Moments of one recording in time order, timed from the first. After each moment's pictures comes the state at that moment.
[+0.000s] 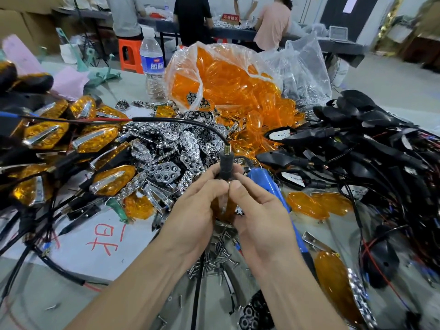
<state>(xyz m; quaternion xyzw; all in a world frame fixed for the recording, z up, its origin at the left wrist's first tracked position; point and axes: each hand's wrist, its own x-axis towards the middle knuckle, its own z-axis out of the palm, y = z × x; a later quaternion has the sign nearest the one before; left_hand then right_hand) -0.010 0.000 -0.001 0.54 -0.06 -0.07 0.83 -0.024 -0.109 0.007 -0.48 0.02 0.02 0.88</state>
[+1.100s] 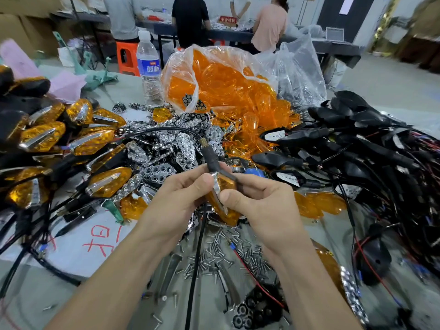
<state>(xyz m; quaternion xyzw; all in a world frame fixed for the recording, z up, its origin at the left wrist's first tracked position) -0.001 0.027 0.006 0.61 -0.12 -0.04 0.78 -0.020 -0.141 0.019 -0.66 -0.08 -0.01 0.75</state>
